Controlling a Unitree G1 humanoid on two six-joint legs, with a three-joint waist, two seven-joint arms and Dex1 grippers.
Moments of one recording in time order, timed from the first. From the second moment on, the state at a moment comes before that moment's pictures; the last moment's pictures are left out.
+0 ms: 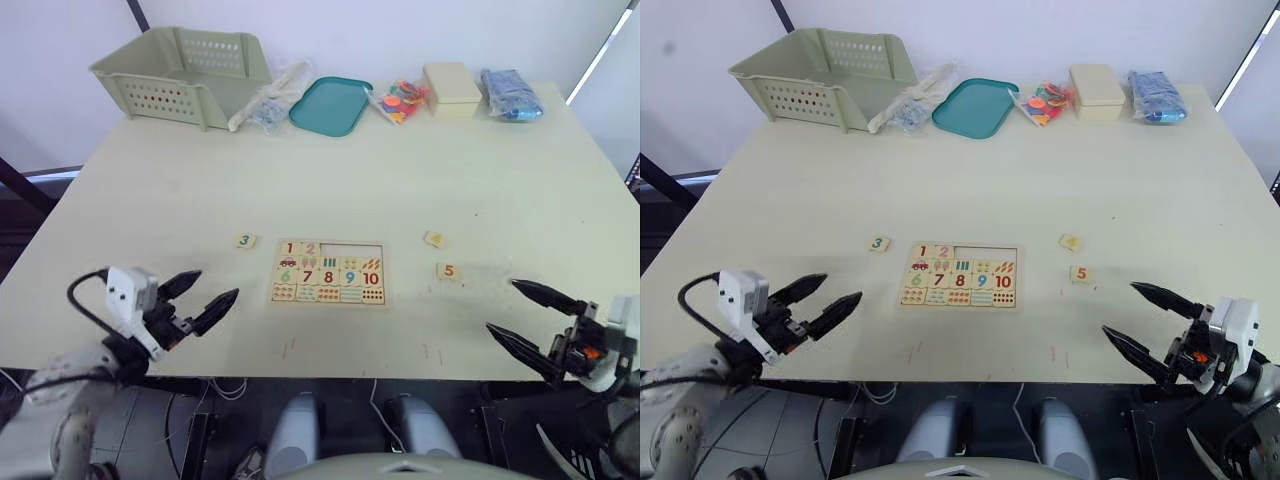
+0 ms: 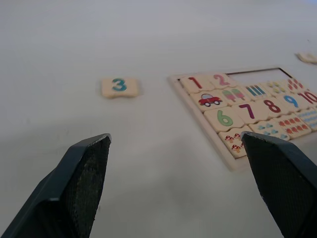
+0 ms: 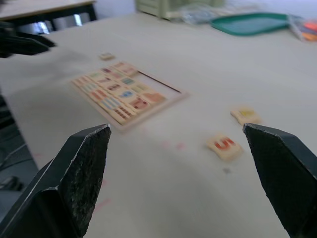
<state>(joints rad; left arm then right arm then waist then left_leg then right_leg) 0.28 0.65 0.47 -0.39 -0.61 0.47 -0.77 0.41 -0.60 -0.40 -0.46 0.71 0.13 1.06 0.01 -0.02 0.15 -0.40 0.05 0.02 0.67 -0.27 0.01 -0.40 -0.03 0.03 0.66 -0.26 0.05</state>
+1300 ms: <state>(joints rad) -0.20 0.48 0.27 -0.16 -0.35 0.68 -0.45 0.41 -0.66 -0.38 -0.71 0.77 0.22 0.98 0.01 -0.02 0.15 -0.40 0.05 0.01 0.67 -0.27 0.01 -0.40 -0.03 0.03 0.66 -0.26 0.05</state>
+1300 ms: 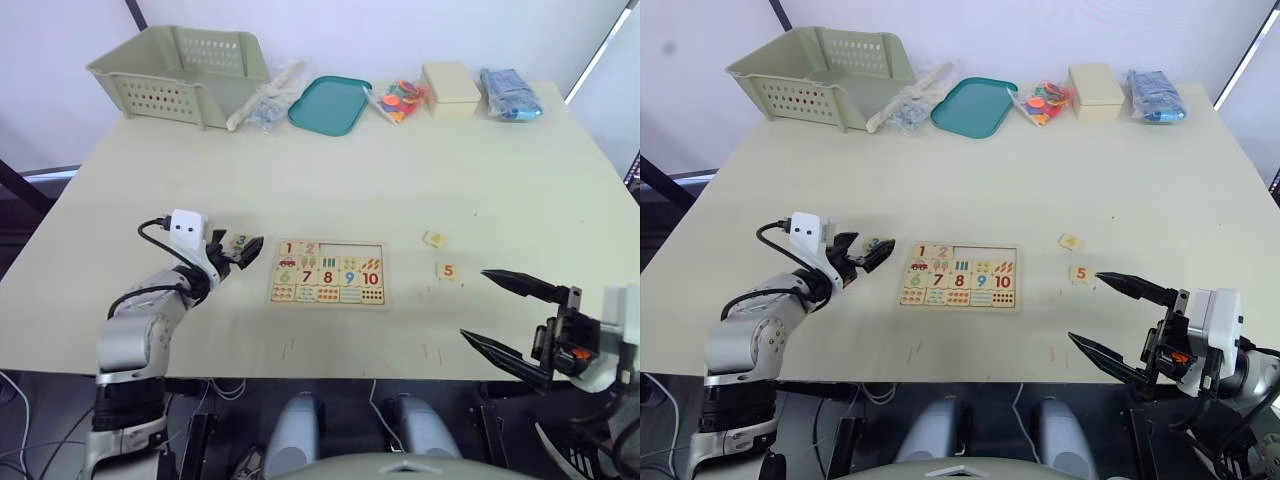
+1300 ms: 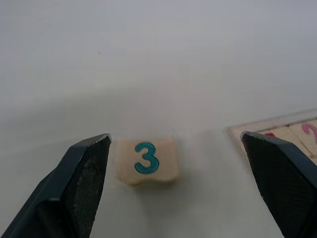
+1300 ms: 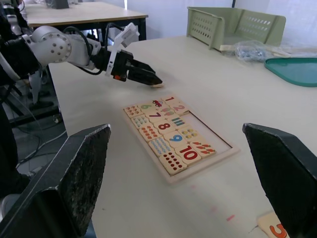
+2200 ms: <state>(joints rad) -0.19 0.43 0.21 -0.22 -0.31 0.75 -0.28 0.37 -0.70 -0.38 -0.65 0.80 0.25 1.02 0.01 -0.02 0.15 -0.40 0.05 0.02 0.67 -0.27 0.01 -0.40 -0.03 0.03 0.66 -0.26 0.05</state>
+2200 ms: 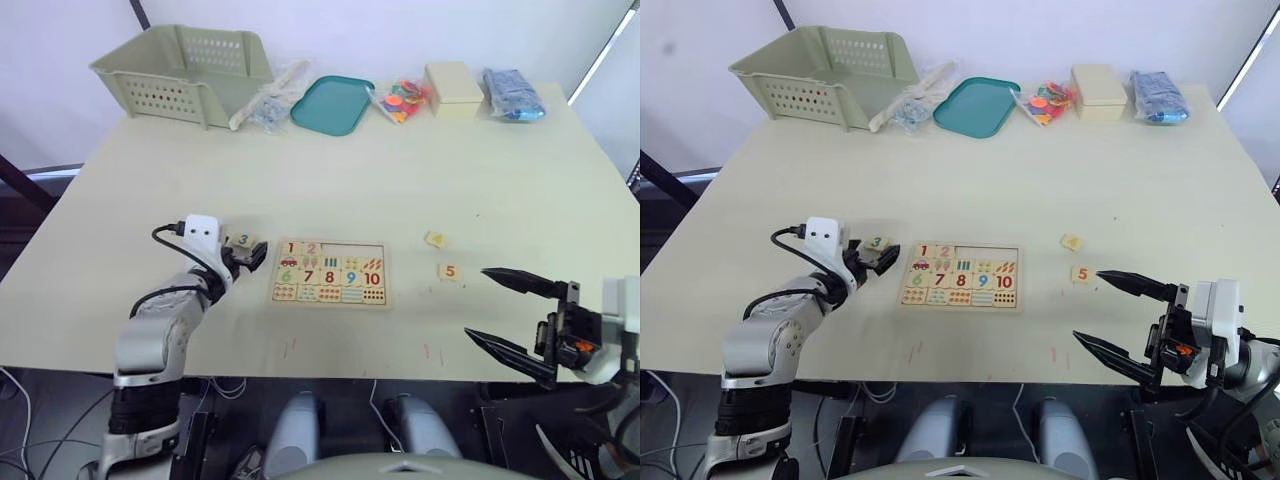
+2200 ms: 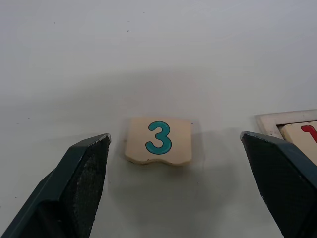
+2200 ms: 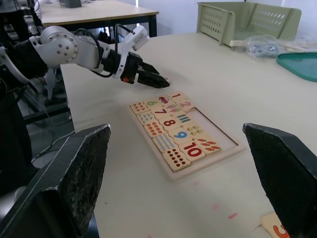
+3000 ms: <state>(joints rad) -0.09 0.40 0.23 -0.34 -0.31 0.80 -0.23 0.37 -0.71 -0.39 -0.65 0.81 0.26 1.03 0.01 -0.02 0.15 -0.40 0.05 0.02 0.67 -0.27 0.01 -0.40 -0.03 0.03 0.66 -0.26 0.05</state>
